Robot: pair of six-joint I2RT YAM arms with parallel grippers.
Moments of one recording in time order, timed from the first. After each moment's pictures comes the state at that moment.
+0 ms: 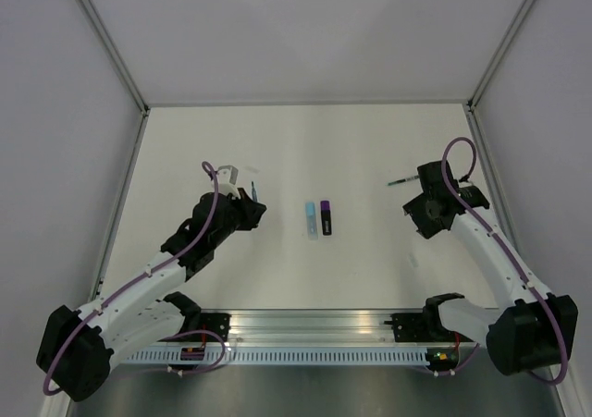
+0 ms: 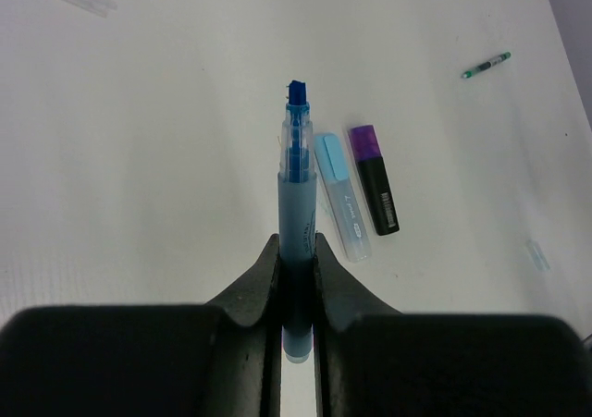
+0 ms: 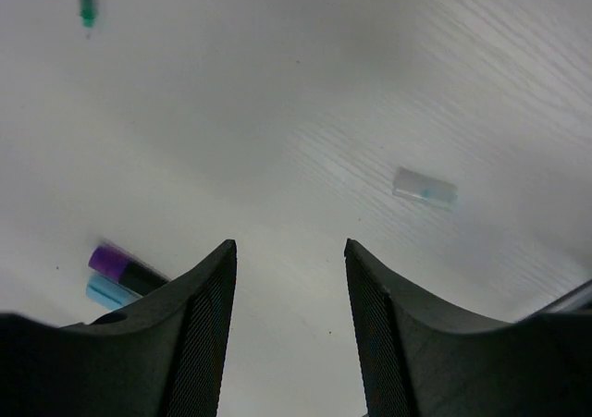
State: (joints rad) left arm -0.58 0.92 0.50 0.03 -0.08 -0.55; right arm 0.18 1.11 0.91 -0.92 0.25 1.14
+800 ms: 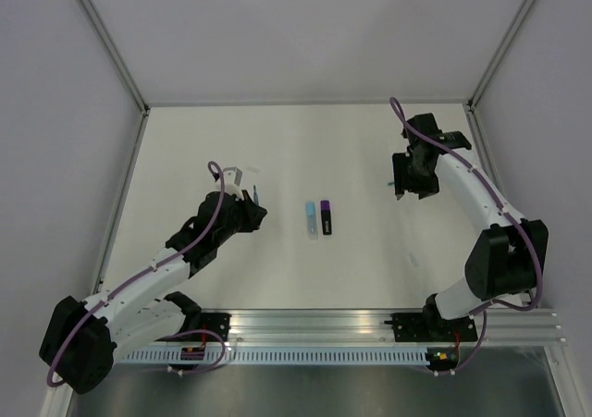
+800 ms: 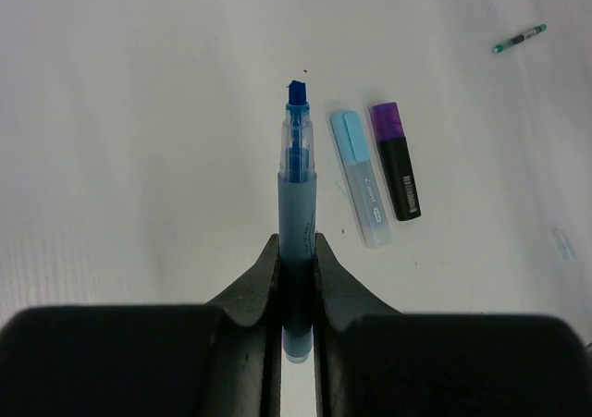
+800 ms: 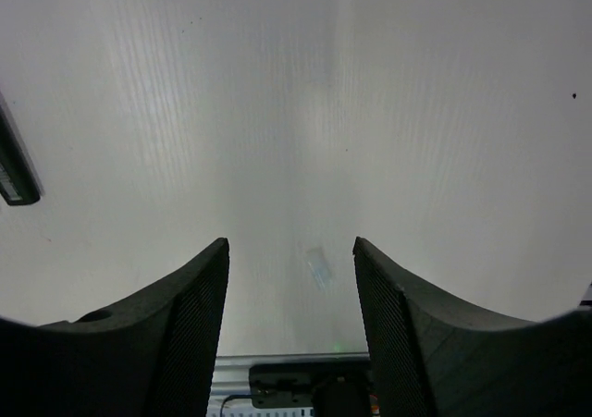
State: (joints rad) left arm -0.58 0.97 0.50 0.01 -0.08 -0.55; right arm 0.17 1.53 1.31 -1.01 0.09 0.22
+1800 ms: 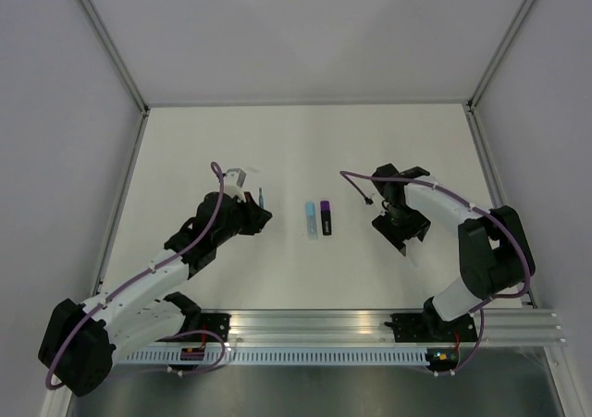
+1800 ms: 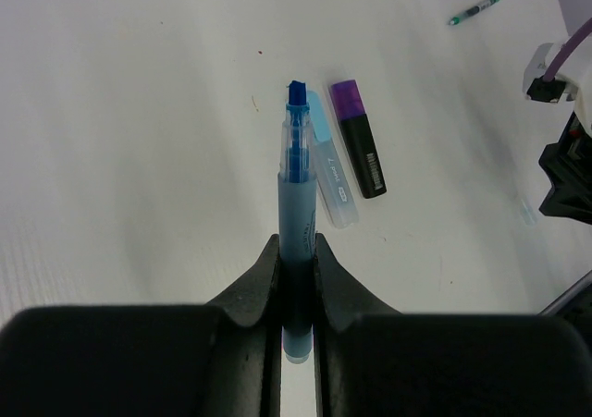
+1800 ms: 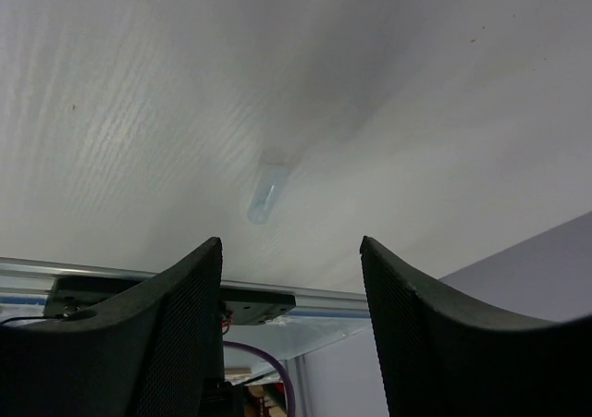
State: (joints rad) left arm -0.58 0.96 0.50 0.01 0.02 -0.55; right arm 0.38 1.59 1.00 -1.08 0.19 -0.23
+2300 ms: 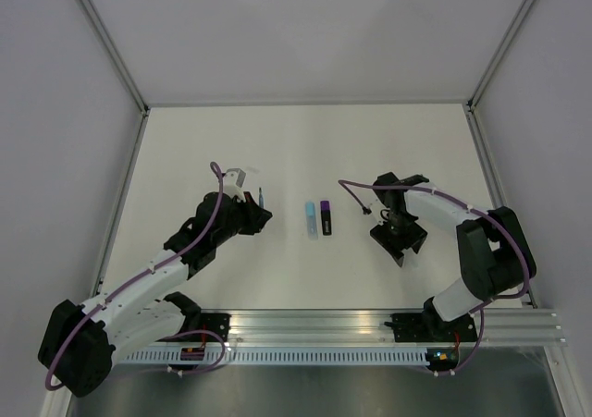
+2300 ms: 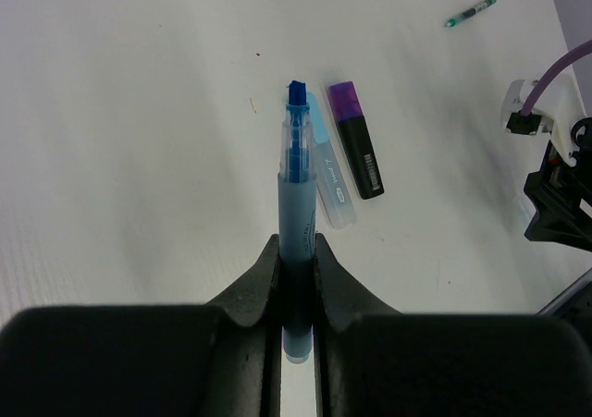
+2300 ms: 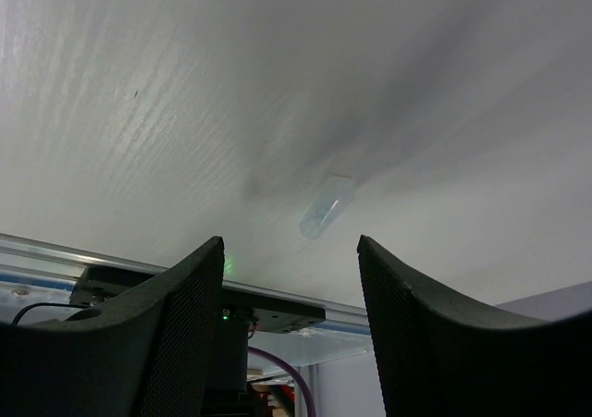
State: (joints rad) left arm -0.58 0.95 0.50 0.01 0.03 -0.55; right arm 0.38 1.57 0.92 -1.03 0.07 -0.25
